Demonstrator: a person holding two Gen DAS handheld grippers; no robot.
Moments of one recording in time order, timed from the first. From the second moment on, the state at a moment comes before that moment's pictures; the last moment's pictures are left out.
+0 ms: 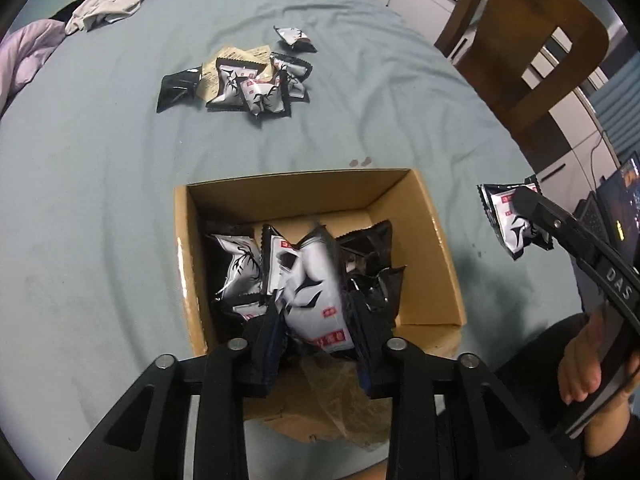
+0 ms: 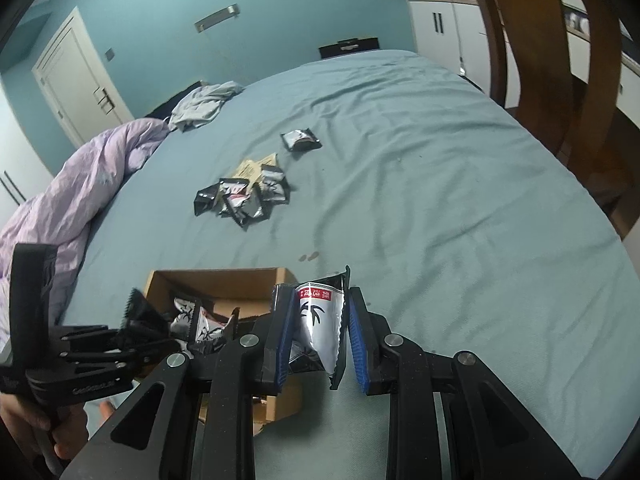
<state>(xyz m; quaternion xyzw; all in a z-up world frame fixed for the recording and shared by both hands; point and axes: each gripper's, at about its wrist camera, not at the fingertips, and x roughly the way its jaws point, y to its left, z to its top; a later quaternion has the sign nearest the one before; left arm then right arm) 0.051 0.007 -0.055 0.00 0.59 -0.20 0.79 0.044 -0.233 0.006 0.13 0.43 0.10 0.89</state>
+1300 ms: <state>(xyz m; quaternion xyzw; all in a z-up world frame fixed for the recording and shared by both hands) 0.062 0.034 -0.032 0.07 0.50 -0.06 0.86 0.047 -0.173 -0.010 0.06 0.46 0.18 0.86</state>
